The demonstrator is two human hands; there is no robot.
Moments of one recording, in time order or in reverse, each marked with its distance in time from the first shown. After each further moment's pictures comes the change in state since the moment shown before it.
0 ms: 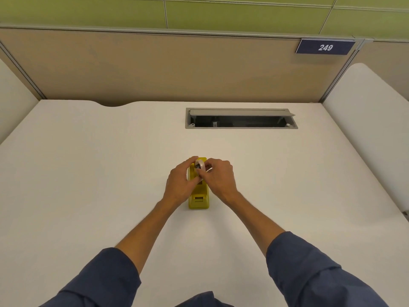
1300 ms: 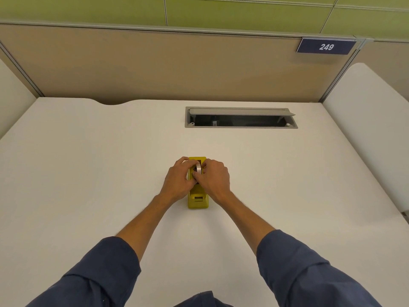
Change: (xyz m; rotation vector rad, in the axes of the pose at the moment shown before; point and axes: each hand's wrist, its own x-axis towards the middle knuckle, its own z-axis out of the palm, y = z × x) left_hand 0.015 -0.015 -0.004 0.211 -0.108 0.096; right_hand 0.001 -0.011 0.015 -0.189 -0.027 0.094
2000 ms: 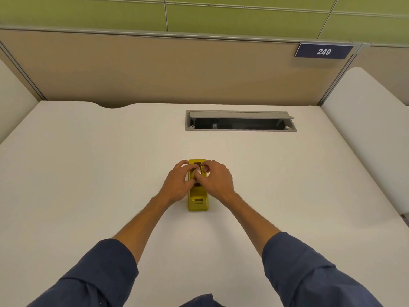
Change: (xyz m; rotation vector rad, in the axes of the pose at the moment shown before) left_hand 0.001 -0.003 -0.004 -0.017 -0.069 -0.045; right_hand 0.001 0.010 -0.007 0.097 0.004 -0.083
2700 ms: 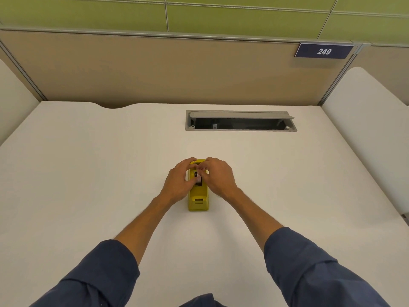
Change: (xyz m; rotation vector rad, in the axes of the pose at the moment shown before) left_hand -0.003 0.008 0.001 -0.080 0.038 -0.023; right_hand 0.010 0.002 -0.011 -0.255 -0.082 -0.258
